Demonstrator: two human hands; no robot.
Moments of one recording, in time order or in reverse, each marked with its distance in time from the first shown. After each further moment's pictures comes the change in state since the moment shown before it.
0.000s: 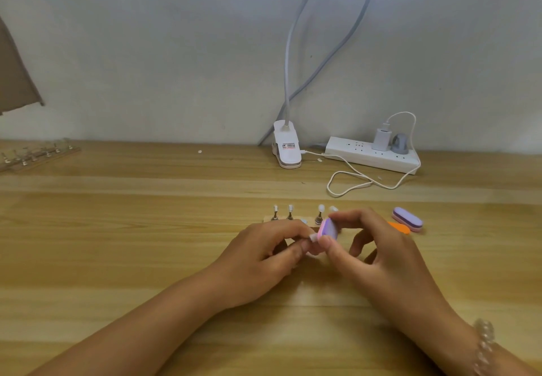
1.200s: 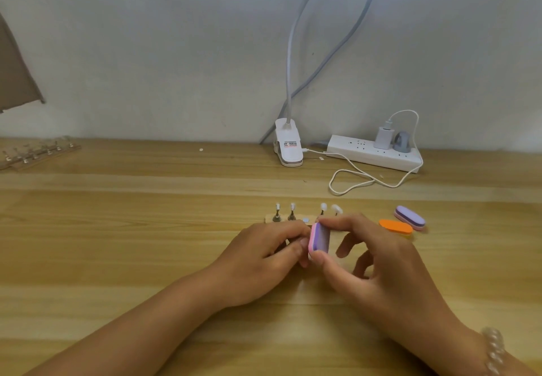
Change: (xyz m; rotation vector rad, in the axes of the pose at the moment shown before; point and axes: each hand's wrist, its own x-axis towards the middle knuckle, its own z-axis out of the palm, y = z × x) left_hand -0.001 0.003 -0.001 0.040 -0.026 -0.031; right_hand -0.005 -0.005 0.002 -0.093 -0.068 -0.107
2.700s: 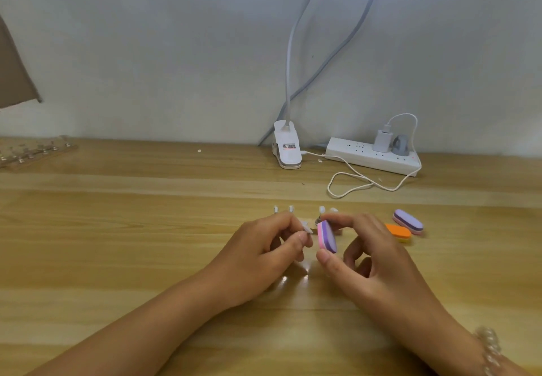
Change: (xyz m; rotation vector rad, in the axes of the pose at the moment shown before) left_hand 0.001 -0.007 0.001 -0.068 0.136 -0.054; right_hand 0.002 0.002 0.003 0.195 -0.002 0.148
